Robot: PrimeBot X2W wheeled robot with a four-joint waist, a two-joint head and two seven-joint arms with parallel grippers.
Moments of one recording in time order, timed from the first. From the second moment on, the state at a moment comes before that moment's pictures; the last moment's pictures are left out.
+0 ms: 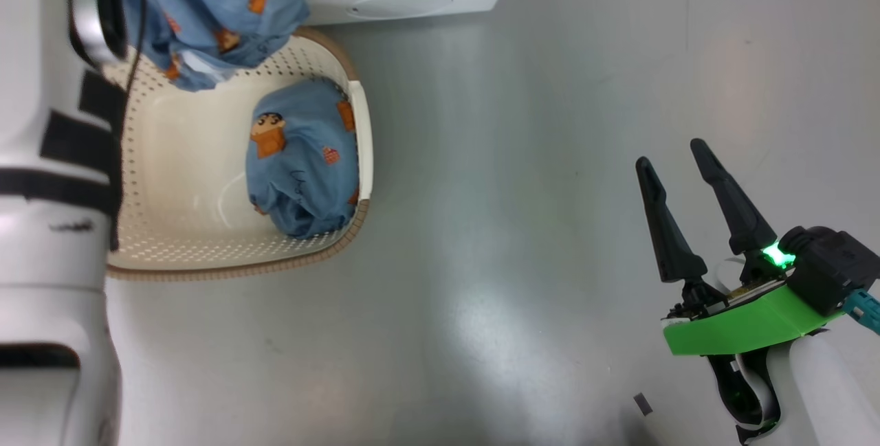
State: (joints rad) left arm -1.31 0.11 -0.17 0.84 -0.19 0.11 -0.26; right arm -0.26 -0.19 0.15 -0.01 0.36 0.13 -0.26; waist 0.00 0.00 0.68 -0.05
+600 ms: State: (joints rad) left arm -0.86 0.08 -0.14 0.42 -0.21 0.09 -0.26; right arm -0.26 -0.19 0.12 -0.03 0.35 0.13 -0.26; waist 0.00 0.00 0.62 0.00
